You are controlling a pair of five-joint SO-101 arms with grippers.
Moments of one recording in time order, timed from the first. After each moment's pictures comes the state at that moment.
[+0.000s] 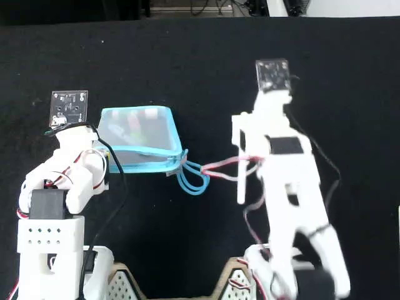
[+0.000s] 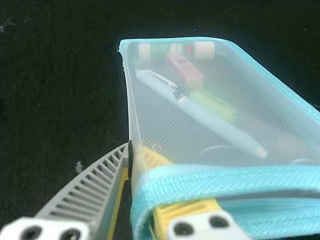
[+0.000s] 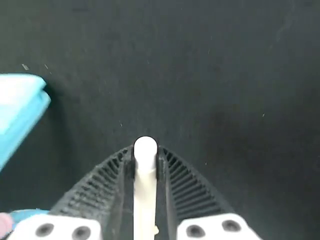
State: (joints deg) left arm -5.2 -61.3 47.3 69.6 -0.6; right arm -3.0 -25.5 40.2 47.5 -1.1
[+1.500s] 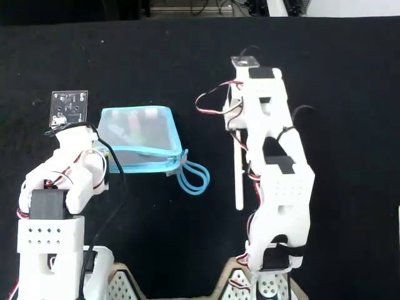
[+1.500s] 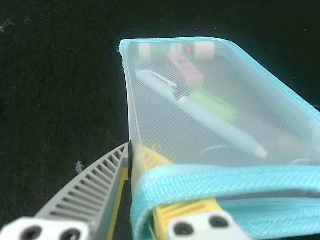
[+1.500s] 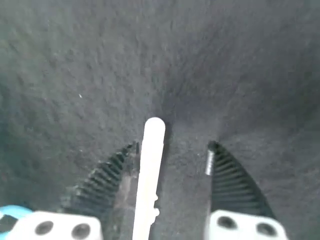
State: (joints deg) left arm -5.2 -61.3 47.3 69.6 -0.6; right arm -2.6 37.6 -23.3 84.9 2.2
